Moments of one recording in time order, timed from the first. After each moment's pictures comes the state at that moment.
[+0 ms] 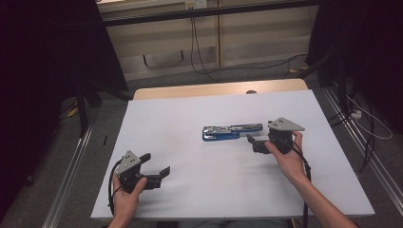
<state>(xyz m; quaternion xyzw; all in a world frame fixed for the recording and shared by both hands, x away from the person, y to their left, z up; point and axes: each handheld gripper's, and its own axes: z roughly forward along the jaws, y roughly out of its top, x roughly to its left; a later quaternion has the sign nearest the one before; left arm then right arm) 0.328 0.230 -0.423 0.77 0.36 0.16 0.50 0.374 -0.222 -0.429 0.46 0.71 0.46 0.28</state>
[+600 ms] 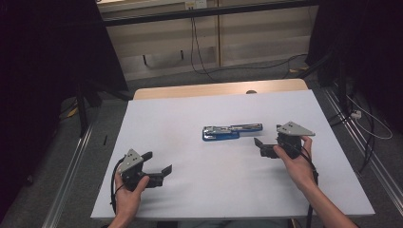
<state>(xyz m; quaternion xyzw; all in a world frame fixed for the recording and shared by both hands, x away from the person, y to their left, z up) 0.334 0.226 -0.425 0.77 0.36 0.16 0.50 0.356 -0.241 -0.430 0.47 0.70 0.45 0.29</state>
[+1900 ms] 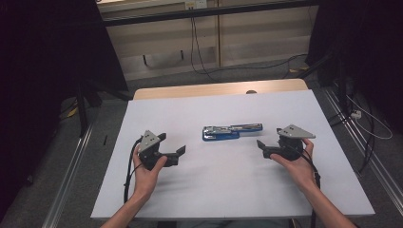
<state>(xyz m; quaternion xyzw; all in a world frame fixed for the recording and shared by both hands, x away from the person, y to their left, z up) 0.388 0.177 -0.417 0.76 0.34 0.20 0.52 0.356 -0.248 -0.444 0.47 0.71 0.44 0.28</state>
